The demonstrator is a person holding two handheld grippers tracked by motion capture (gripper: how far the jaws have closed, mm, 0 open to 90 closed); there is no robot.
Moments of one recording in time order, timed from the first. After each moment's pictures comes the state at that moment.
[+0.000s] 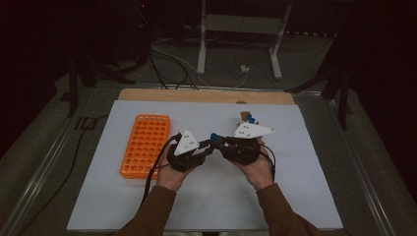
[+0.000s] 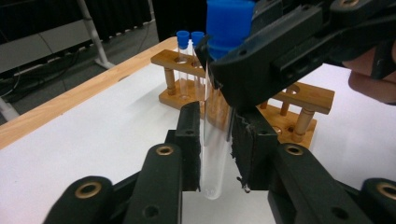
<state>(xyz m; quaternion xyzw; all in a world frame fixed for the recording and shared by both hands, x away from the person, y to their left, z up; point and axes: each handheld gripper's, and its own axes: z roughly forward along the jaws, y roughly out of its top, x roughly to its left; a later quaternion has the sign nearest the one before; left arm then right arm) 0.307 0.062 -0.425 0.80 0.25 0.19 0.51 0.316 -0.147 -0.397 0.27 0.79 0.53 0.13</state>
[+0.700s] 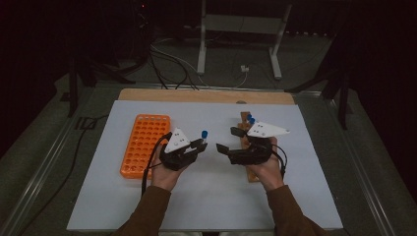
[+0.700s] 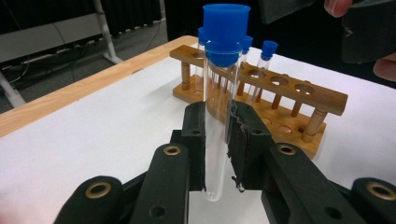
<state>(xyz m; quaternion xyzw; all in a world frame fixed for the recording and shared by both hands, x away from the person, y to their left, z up) 0.310 0.084 -0.427 0.79 0.28 0.18 0.52 0.315 -0.176 -0.394 0.29 0.77 0.55 0.14</state>
